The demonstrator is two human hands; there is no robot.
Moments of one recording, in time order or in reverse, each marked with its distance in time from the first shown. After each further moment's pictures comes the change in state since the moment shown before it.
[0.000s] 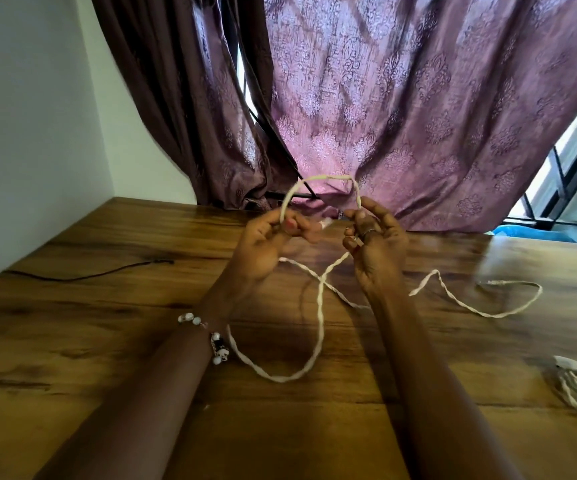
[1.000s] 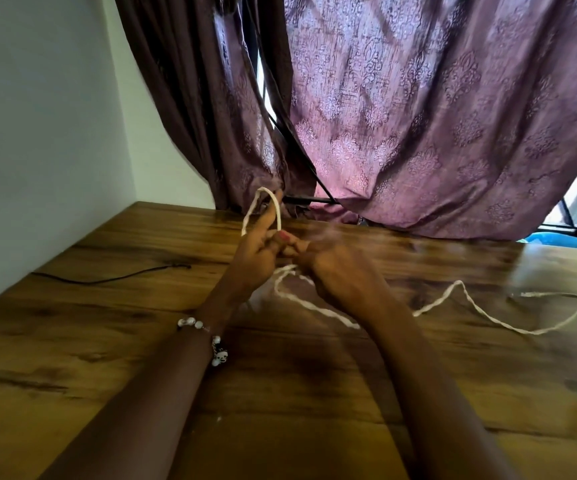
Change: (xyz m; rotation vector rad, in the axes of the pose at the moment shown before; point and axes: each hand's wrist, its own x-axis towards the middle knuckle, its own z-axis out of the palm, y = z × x) left_hand 0.004 -0.005 -0.037 0.220 0.027 -0.030; right_hand -0.031 0.003 0.037 -1.698 -0.909 -0.848
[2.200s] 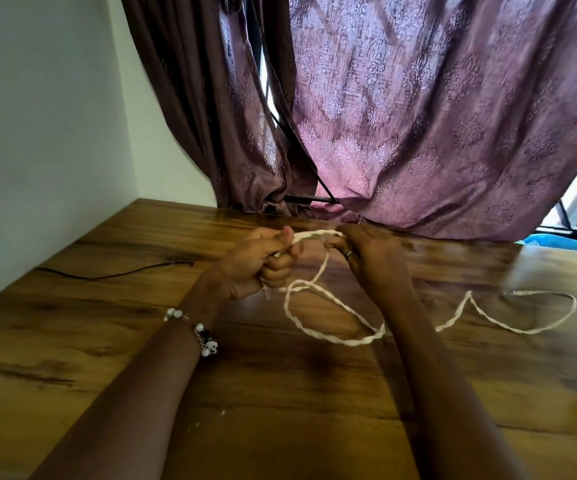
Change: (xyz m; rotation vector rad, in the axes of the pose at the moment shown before) left_hand -0.010 0.030 -0.012 -0.524 -0.403 -0.432; right_hand -0.015 0.050 0.023 0.093 0.409 0.230
